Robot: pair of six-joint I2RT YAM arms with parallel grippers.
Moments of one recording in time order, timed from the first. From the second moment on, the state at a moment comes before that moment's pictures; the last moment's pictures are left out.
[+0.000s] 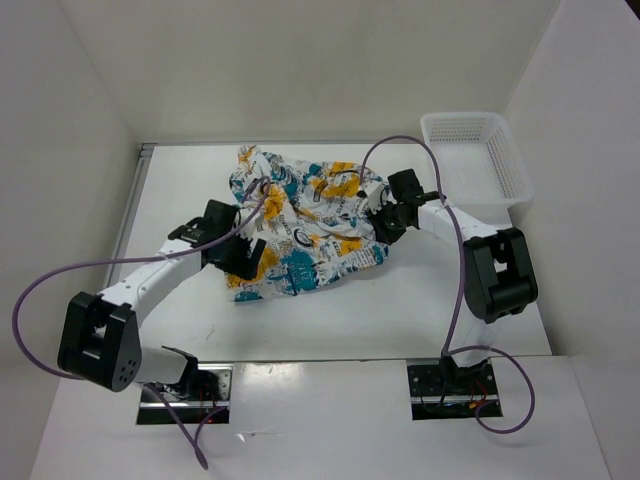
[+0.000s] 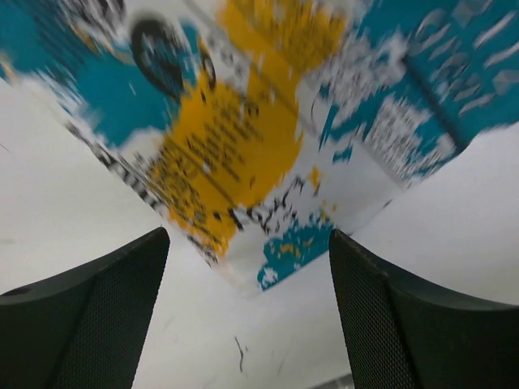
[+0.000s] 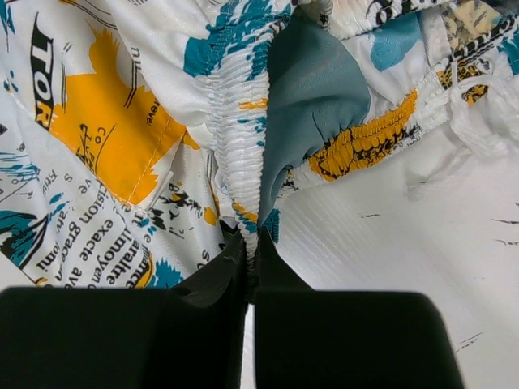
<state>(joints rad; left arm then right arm) -0.31 1.32 0.91 -0.57 0.11 0.07 0.28 1.73 1.15 -0.49 -0.29 -0.44</state>
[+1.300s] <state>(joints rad) 0.01 1.62 1.88 -0.41 -0.04 0.07 0.28 1.82 2.15 -0.47 -0.37 -0.28</state>
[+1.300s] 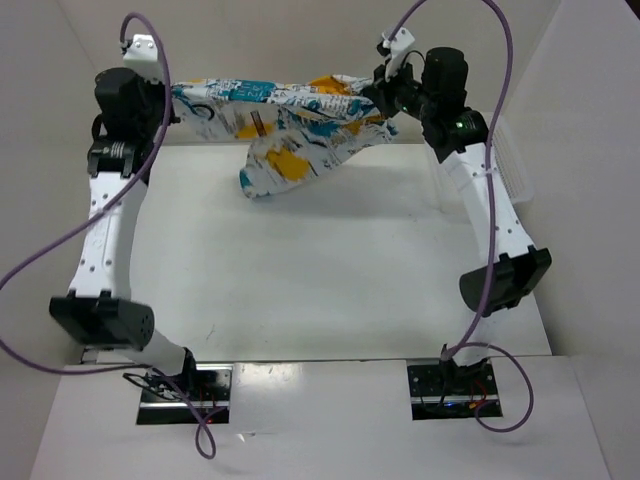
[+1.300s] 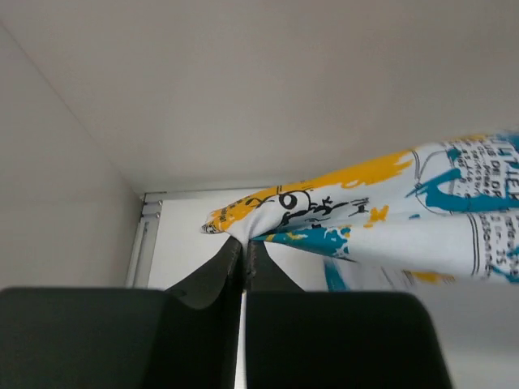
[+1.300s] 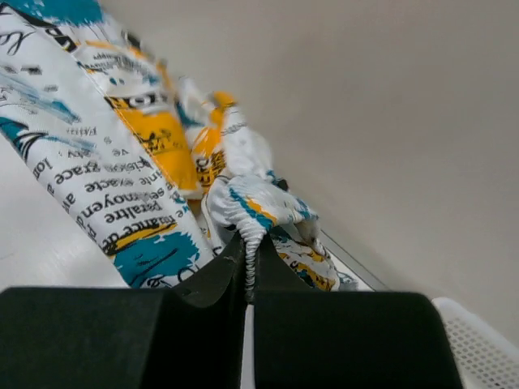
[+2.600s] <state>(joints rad) -0.36 0.60 0.70 -0.97 0.12 0.07 0.46 1.33 0.89 -0.95 -0.31 -0.94</state>
